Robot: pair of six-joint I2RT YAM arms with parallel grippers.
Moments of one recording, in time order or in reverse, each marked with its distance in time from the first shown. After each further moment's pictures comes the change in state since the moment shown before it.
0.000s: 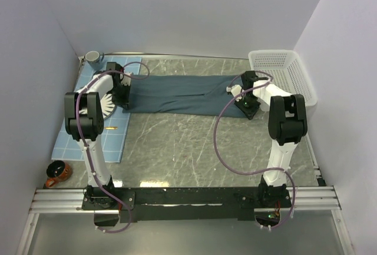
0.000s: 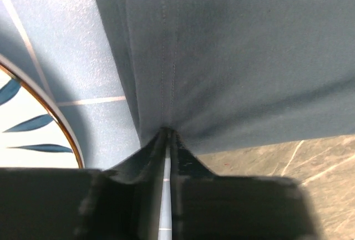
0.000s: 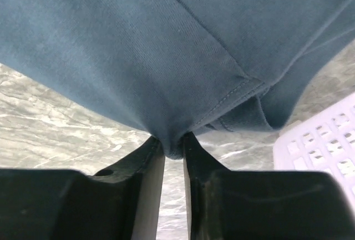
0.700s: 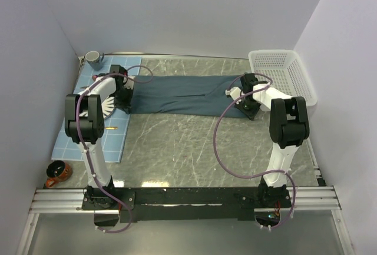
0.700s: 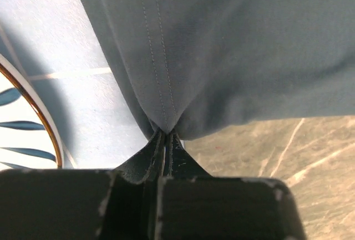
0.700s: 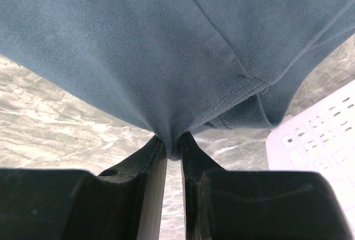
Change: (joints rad) left arm -0.040 -0.057 -0.079 0.003 -0.047 -0.003; right arm 0.014 -0.055 -0.093 0.087 0.051 -0.068
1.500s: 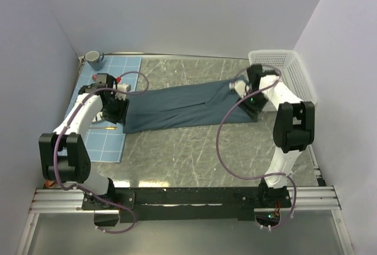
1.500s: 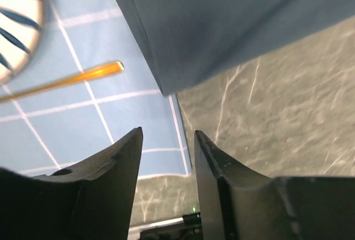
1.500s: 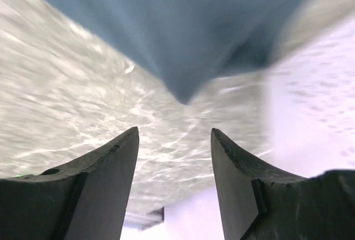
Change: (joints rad) left arm 0.000 -0.515 -0.318 -0.161 0.026 0.090; right arm -0.020 -0.076 0.141 -0.295 -0.058 -0.032
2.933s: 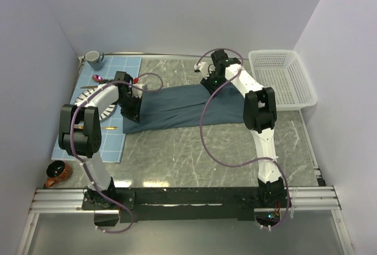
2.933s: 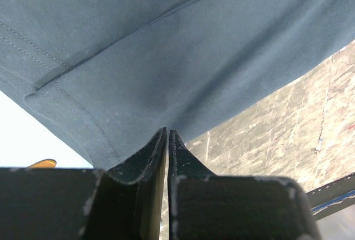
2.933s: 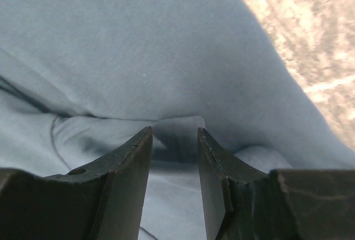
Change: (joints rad) left arm -0.090 0.309 0.123 0.100 0.171 -0.040; right arm 0.223 0.504 0.656 0.130 -0.248 0.101
